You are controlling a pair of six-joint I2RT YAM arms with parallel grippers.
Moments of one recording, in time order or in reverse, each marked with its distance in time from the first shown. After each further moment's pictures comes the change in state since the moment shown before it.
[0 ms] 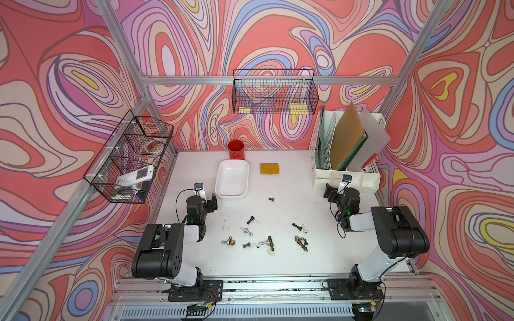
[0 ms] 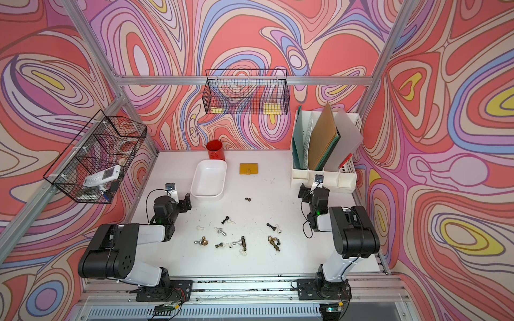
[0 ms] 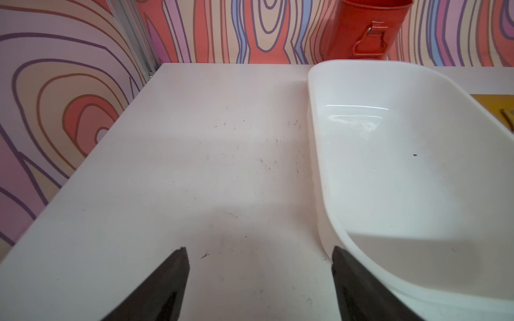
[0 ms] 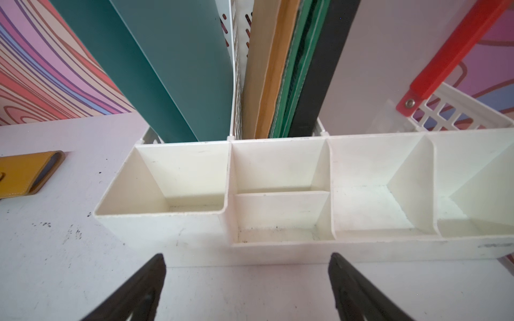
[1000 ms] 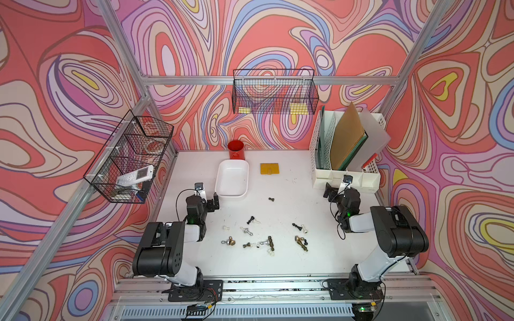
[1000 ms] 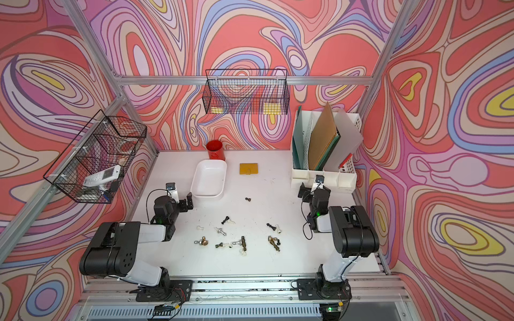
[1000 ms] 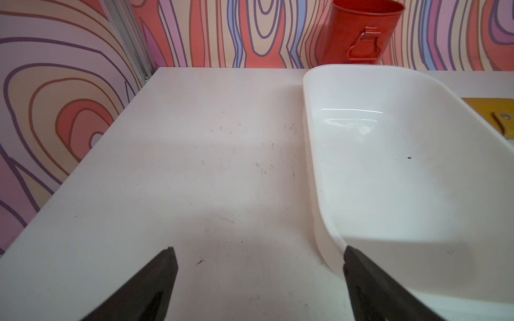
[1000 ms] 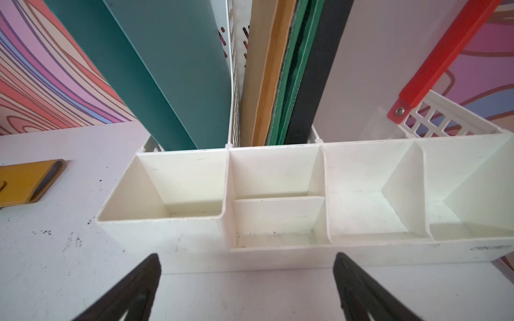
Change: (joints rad) left arm 0.006 0.075 -0.004 0.099 0.048 0.007; right arm 0.000 0.039 -0.056 0.159 0.027 0.009
